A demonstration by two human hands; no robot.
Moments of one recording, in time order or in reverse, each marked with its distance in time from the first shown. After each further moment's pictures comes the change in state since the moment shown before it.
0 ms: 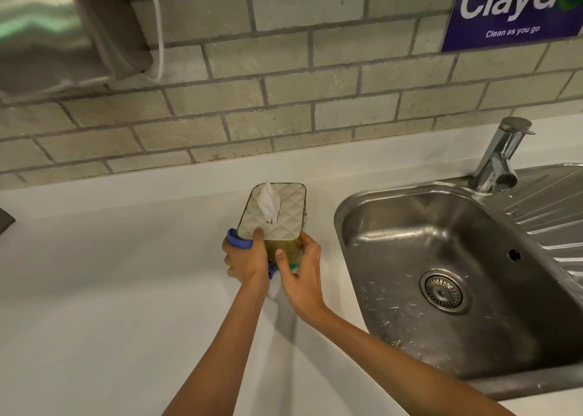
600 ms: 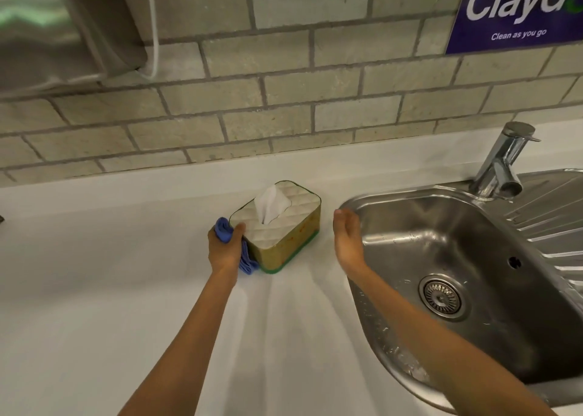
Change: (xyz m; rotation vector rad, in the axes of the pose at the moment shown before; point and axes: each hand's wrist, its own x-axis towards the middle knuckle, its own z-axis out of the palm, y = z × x) left_hand 0.045 0.013 -0.017 -0.100 -0.189 0.057; right_hand 0.088 0.012 -0.063 -0.003 0.101 0.272
